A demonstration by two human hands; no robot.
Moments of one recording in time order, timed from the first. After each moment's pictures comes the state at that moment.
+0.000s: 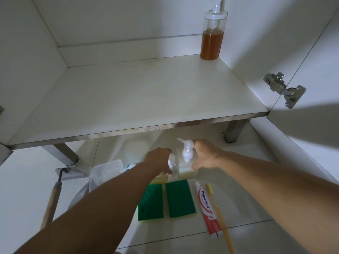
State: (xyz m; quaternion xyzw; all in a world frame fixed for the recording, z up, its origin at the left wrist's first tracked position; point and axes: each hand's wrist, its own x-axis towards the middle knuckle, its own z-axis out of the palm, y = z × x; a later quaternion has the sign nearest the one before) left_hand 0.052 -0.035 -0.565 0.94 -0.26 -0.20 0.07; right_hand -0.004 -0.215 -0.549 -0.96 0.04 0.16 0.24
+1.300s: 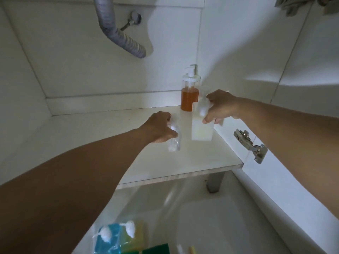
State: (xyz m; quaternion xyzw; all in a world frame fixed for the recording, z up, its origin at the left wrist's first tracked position) left_hand 0.141 -0.137 -0.366 0.90 -0.30 -0.04 0.31; right_hand 0.076 -0.335 -0.304 -0.96 0.15 -0.01 0.25
